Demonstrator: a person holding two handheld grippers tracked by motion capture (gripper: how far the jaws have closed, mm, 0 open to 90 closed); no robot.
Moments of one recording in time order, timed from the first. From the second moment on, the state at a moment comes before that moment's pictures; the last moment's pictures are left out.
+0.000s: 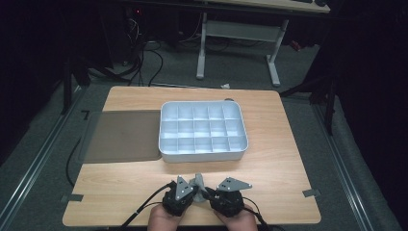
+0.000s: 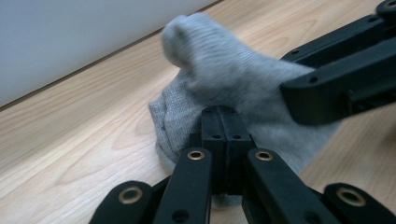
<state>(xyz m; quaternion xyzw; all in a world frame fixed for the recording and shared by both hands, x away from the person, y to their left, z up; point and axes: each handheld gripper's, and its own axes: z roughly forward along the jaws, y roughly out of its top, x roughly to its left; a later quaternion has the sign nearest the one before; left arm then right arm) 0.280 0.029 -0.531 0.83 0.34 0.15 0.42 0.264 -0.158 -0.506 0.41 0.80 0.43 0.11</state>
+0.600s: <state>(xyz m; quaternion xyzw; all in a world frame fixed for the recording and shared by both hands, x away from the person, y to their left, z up) 0.281 0.029 -0.532 0.83 0.34 0.14 0.42 0.278 -0.185 -0.506 0.44 0.78 0.41 0.16</state>
